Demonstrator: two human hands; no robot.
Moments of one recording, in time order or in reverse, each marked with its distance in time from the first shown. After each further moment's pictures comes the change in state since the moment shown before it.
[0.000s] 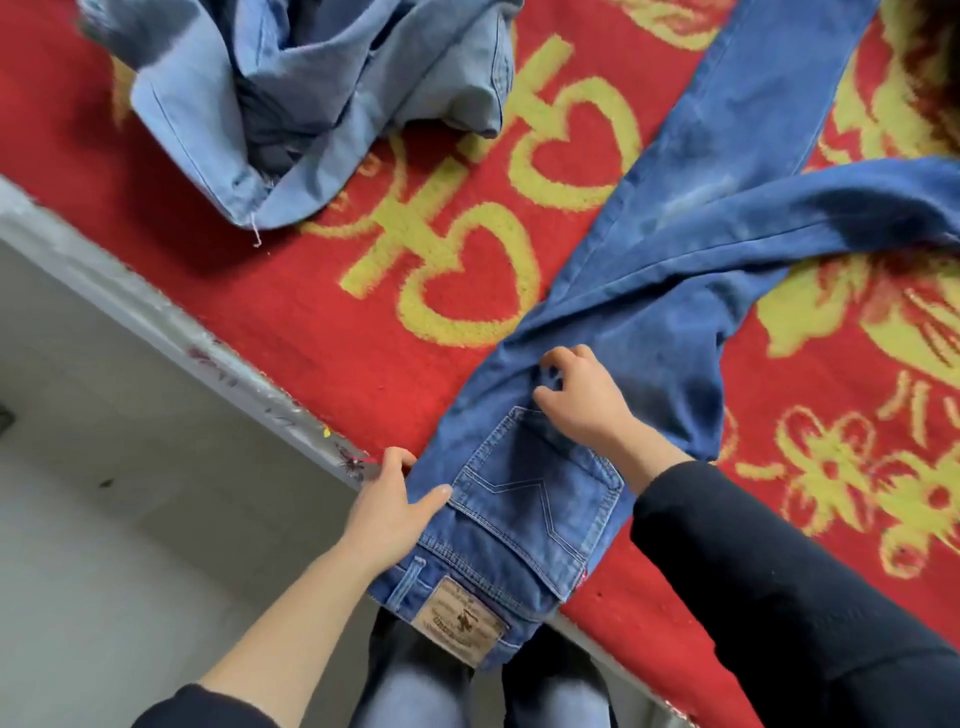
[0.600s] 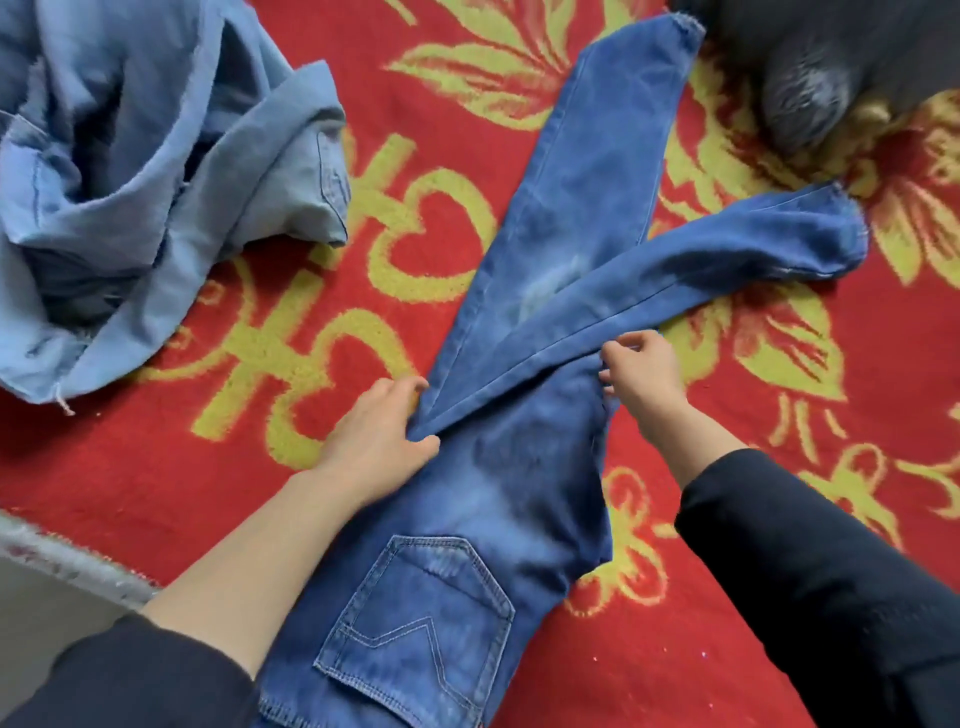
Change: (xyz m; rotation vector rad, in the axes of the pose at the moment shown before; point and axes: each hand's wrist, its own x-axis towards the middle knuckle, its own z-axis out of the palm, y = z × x) left_hand 0.099 0.185 -0.044 0.344 0.061 0.444; right_hand 0.057 0.097 -0.131 0.667 0.478 0.513
